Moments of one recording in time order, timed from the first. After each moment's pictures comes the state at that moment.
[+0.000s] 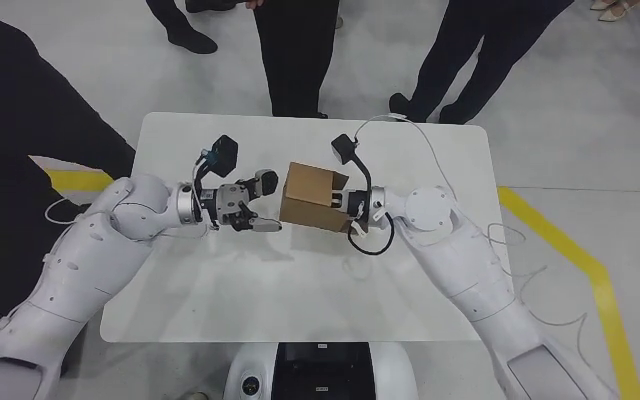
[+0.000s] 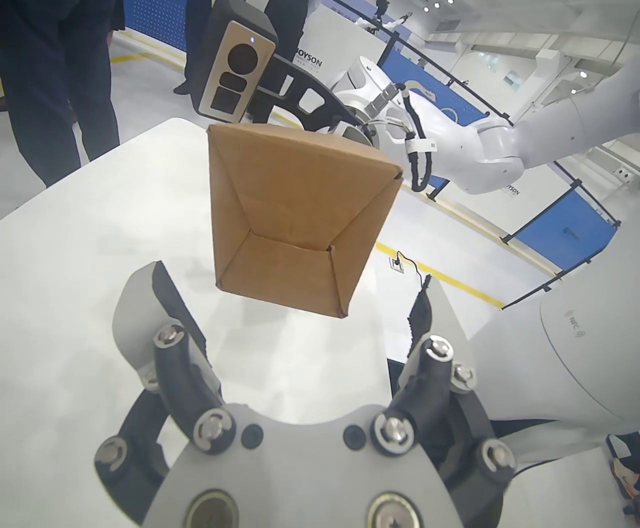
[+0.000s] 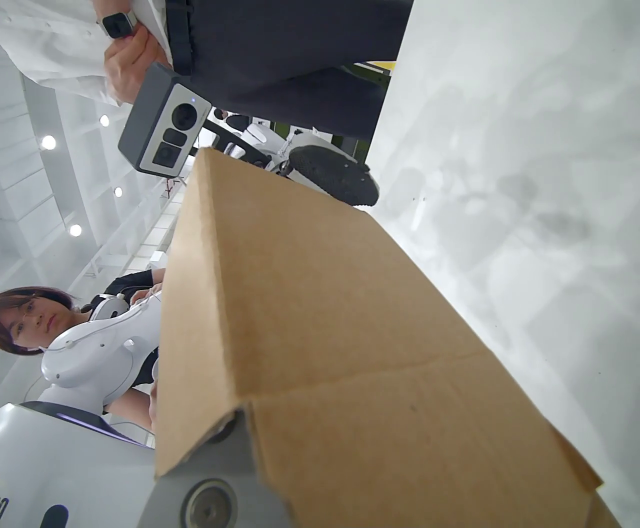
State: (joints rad) left arm 1.03 -0.73 -1.04 -1.54 0.18 -1.01 -0.54; right arm -0.90 -1.36 0.91 -1.37 0.19 -0.17 0.92
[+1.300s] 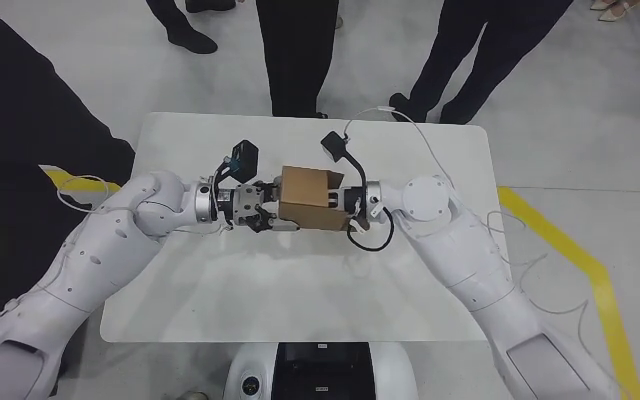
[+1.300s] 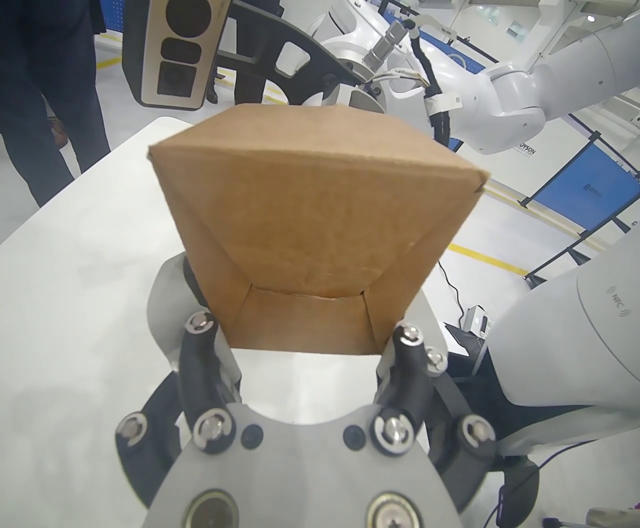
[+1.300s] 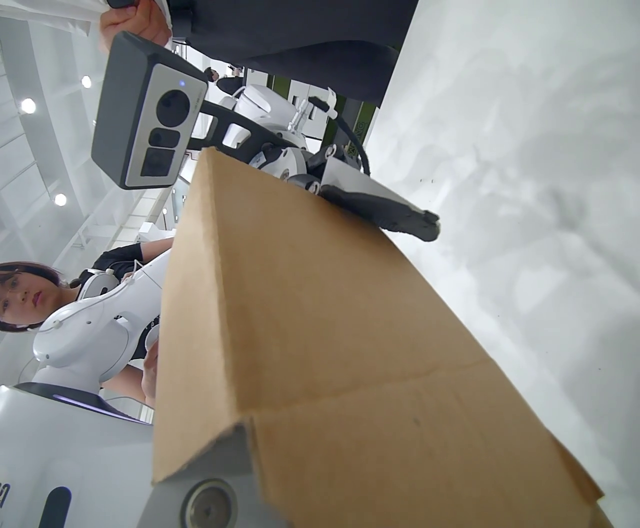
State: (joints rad) left arm 0.90 -0.71 -0.83 -1.52 0.40 -1.01 -0.30; right arm -0.83 -1.37 0.88 -1.33 0.21 -0.17 1.01
